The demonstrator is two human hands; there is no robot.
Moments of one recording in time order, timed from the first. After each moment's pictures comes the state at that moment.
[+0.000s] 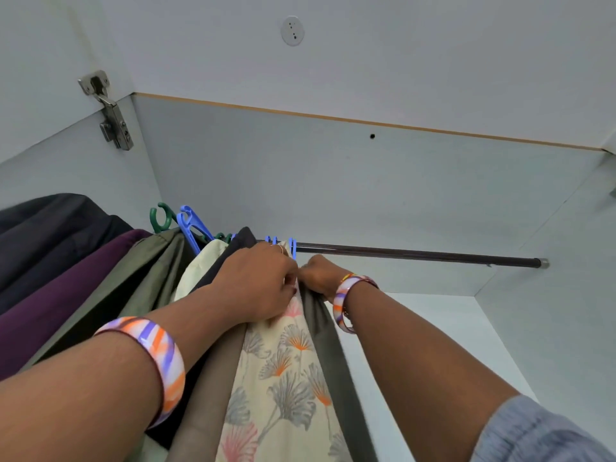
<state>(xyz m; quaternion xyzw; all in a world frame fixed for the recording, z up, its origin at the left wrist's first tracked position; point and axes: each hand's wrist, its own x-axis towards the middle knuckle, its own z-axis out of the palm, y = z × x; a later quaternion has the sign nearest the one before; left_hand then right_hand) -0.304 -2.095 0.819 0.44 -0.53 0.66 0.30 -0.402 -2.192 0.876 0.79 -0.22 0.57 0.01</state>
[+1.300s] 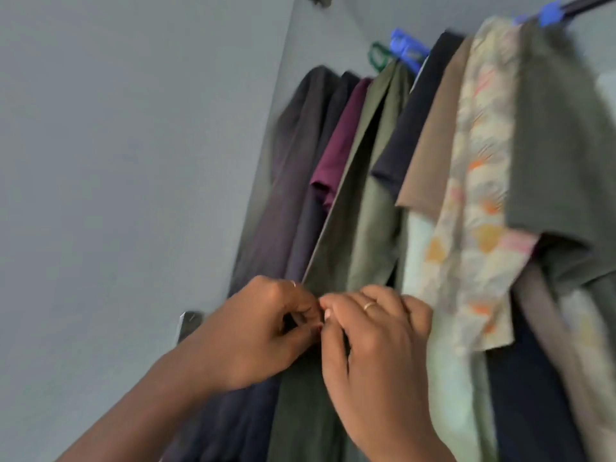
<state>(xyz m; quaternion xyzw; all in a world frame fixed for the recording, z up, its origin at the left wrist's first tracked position) -0.212 -1.913 0.545 0.67 -0.57 0.37 0.31 -0.278 -2.045 0.524 0.70 0.10 0.70 0.07</state>
